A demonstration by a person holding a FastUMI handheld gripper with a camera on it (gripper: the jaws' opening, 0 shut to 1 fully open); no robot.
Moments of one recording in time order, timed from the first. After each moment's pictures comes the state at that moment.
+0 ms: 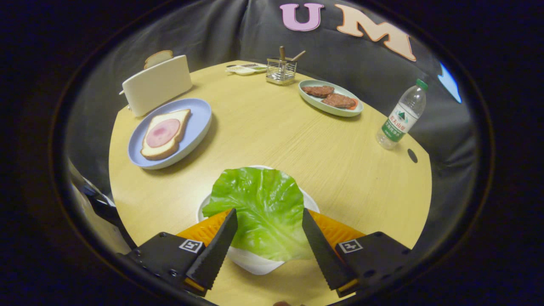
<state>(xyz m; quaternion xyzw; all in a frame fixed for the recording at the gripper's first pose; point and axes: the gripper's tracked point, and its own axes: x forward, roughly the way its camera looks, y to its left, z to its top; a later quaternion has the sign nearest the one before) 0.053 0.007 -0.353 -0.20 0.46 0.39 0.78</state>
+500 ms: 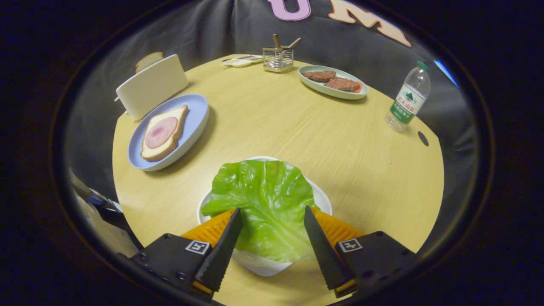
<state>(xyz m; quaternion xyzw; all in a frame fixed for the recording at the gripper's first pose) 0.040 0.008 -0.364 -0.17 0.50 0.38 0.76</state>
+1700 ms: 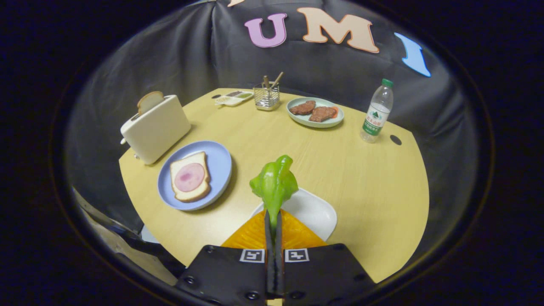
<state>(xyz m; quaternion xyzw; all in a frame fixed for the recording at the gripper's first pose) 0.018 0.044 -0.261 -0.08 0.45 0.32 0.83</state>
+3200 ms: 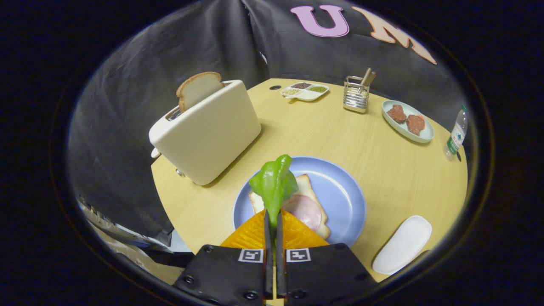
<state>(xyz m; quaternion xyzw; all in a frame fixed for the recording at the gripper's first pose) -0.055 0.267 -0.272 -0.05 0.49 0.42 0.77</state>
